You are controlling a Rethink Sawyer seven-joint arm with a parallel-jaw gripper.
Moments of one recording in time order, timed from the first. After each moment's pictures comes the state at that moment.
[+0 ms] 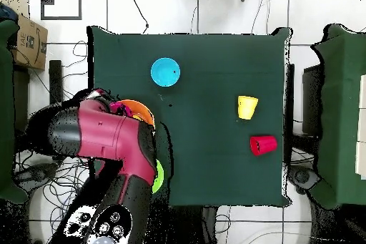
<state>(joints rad) 0.36 -0.74 -0.43 1.57 0.37 0.60 2.38</state>
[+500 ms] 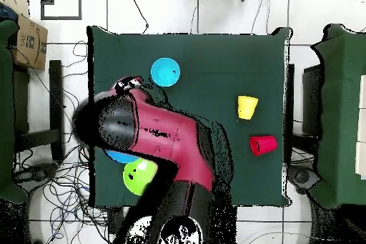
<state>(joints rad) 0.15 -0.85 -0.35 1.61 0.30 0.60 2.36</state>
